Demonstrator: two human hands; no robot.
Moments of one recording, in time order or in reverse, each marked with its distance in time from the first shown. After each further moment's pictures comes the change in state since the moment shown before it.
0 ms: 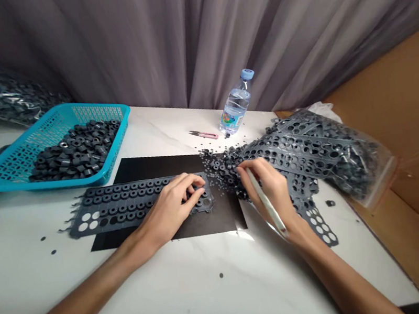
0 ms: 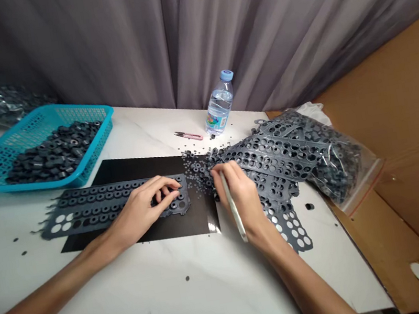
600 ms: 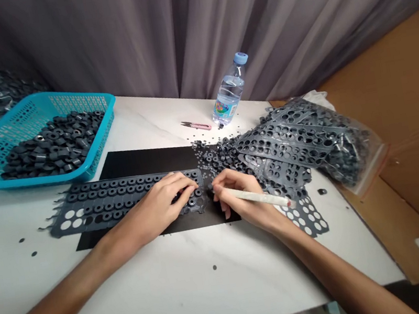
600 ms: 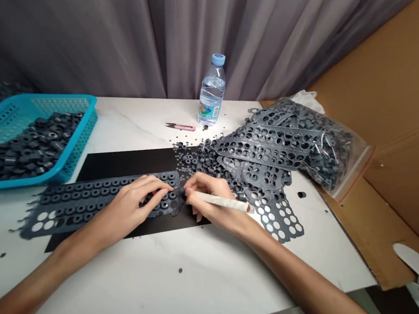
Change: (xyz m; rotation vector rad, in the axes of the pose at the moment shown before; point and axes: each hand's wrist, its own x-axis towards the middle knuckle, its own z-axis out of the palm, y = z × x) left_hand -0.002 -0.002 -0.010 0.130 -0.200 0.106; right_hand -0.016 -0.019 0.013 0.775 -0.435 0.465
